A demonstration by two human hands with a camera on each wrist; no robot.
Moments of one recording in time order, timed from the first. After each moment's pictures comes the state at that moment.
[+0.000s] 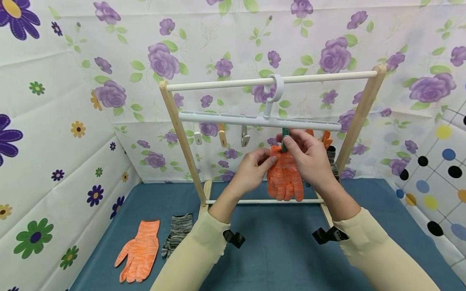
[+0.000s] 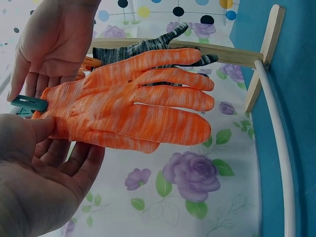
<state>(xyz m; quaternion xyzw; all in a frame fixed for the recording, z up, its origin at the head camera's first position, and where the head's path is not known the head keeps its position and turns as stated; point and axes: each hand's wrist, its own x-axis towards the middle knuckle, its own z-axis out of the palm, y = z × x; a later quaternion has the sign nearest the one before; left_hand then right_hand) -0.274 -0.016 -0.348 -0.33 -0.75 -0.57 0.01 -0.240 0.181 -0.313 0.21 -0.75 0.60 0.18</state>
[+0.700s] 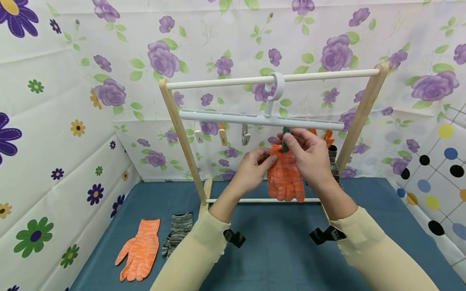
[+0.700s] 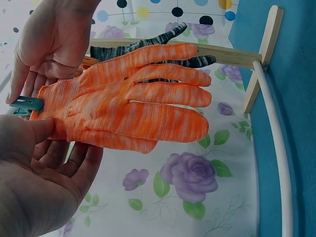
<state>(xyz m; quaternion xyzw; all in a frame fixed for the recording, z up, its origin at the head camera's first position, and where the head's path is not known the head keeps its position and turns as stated) -0.273 -0.016 -0.349 -0.32 -0.76 -0.57 0.03 -0.241 0.173 -0.316 0.20 -0.70 0.66 0.21</state>
